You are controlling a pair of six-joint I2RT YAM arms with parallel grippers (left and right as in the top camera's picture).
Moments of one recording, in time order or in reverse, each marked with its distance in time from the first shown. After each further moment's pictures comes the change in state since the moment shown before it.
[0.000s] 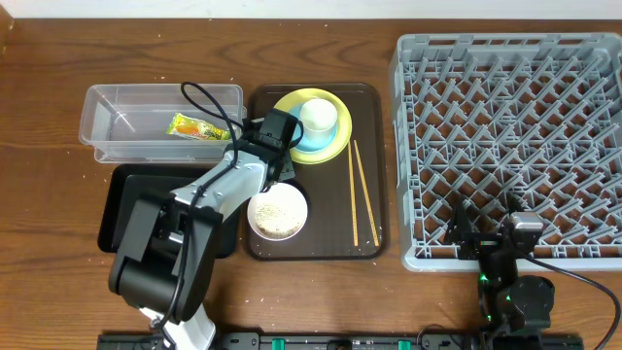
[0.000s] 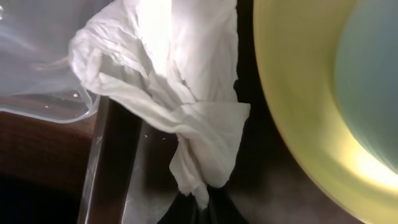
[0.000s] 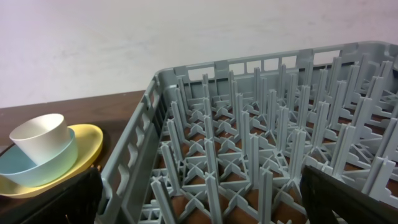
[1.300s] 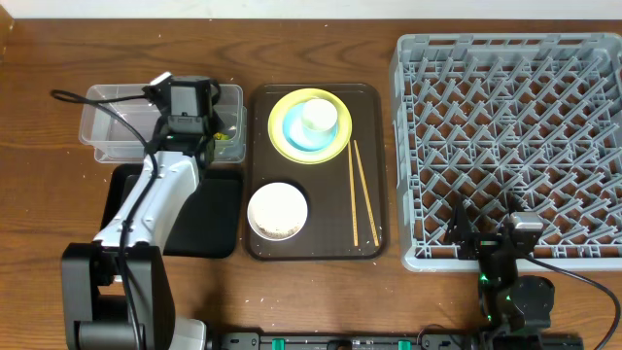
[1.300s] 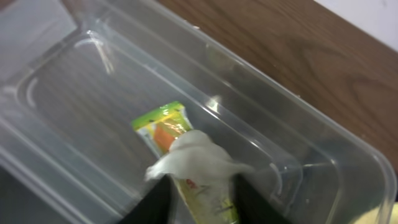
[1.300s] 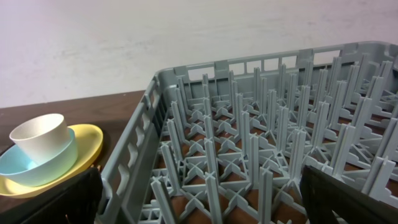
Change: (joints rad) left arm 0.322 -0.202 0.003 0.194 -0.158 0.013; right arm 0.000 0.000 0.000 0.000 0.000 0.000
